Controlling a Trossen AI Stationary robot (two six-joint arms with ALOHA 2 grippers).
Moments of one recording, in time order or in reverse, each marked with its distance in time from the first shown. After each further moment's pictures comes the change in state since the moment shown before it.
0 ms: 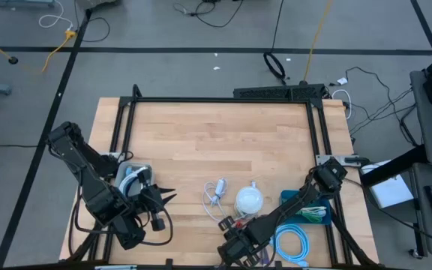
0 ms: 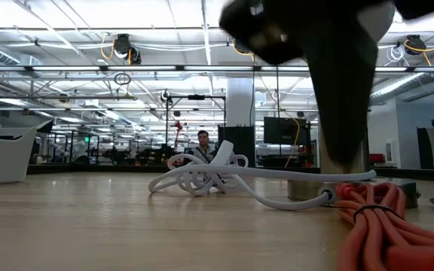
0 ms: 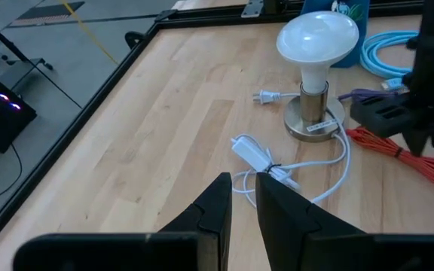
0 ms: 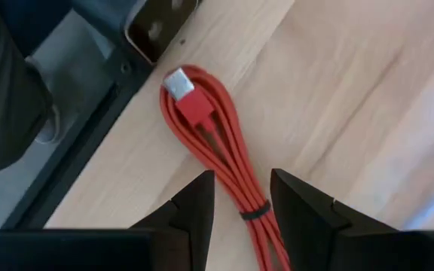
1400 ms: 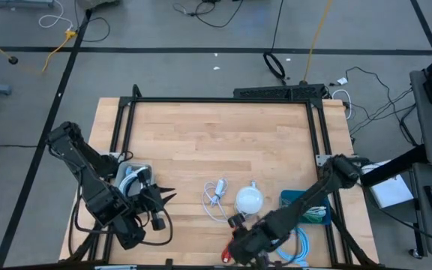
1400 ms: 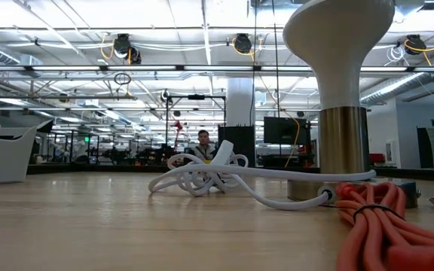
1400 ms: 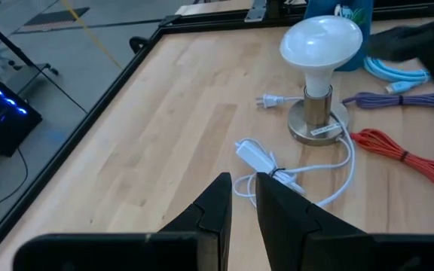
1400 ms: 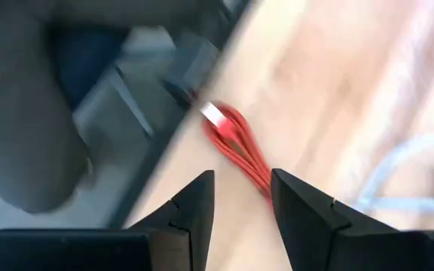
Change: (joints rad) left arm 0.000 0.000 0.000 0.001 -0.018 0.009; right arm 0.037 -0.203 -0.058 -0.001 0.025 0.152
